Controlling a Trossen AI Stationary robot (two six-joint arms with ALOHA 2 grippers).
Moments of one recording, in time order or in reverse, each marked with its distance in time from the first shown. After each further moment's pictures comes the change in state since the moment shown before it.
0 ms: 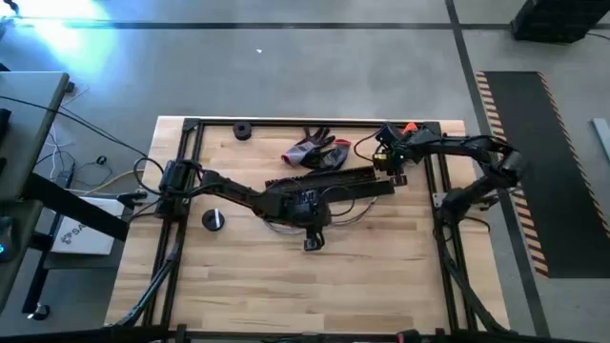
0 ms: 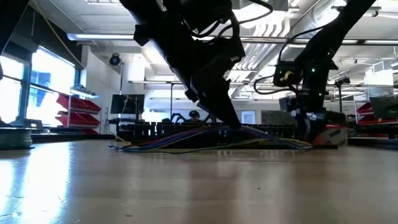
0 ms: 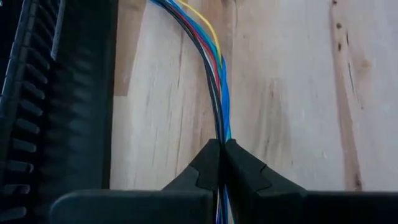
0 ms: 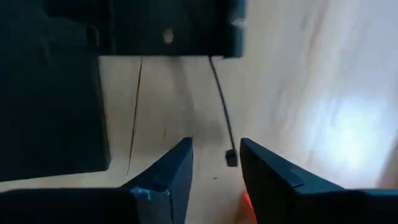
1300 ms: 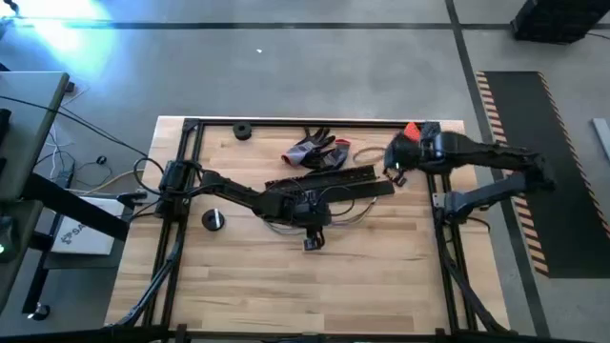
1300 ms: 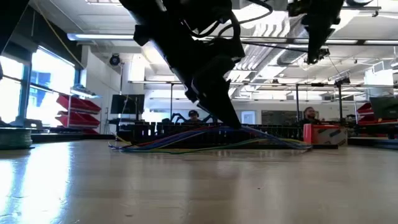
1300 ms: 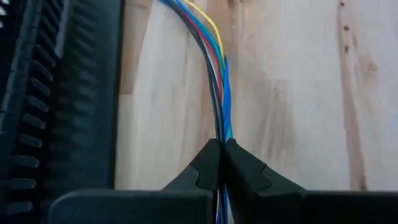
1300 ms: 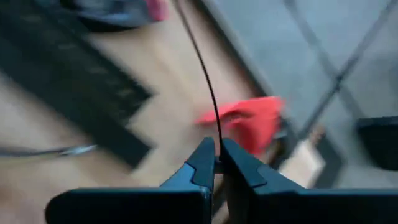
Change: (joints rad) left arm 0.000 0.001 0.000 0.000 -0.028 -0.018; right arm 0.718 -0.301 0.557 -0.916 0.476 1.505
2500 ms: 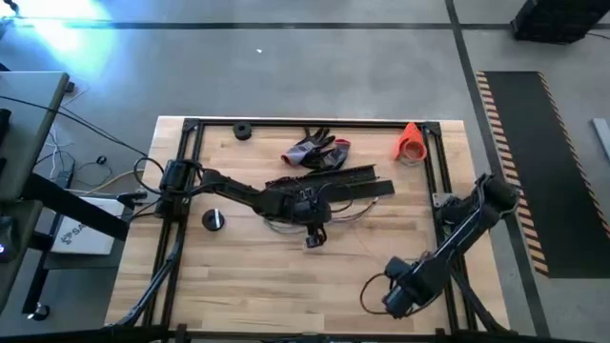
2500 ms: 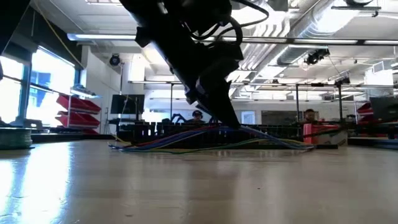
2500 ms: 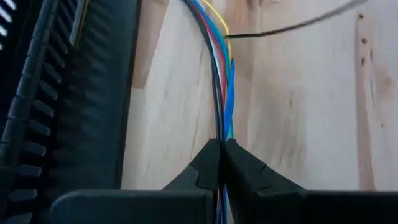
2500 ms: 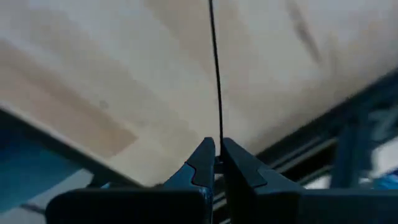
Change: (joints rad) left arm 0.022 0.000 0.000 0.000 0.002 -0.070; right arm 0.852 0.534 -0.001 0.245 -0.814 0.916
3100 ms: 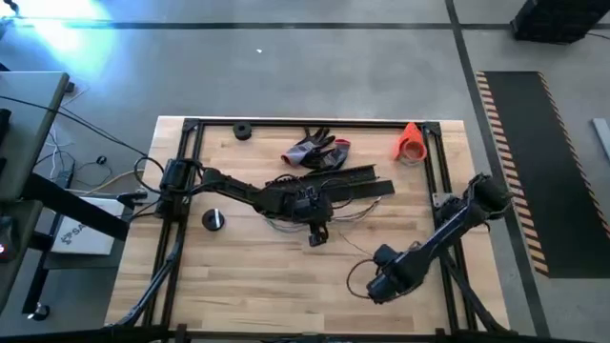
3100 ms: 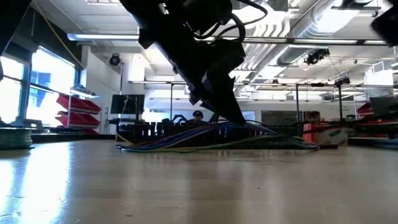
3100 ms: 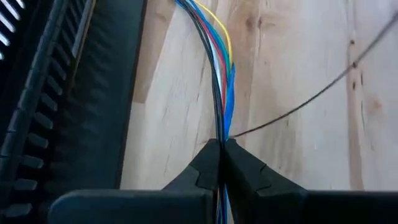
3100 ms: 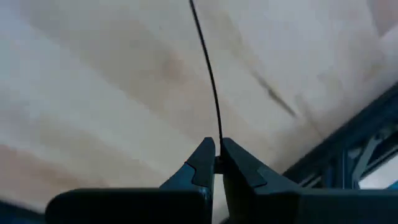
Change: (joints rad) left arm 0.006 0.000 0.000 0.047 0.027 -0.035; right arm -0.148 0.055 0.000 -0.025 0.103 -0.015
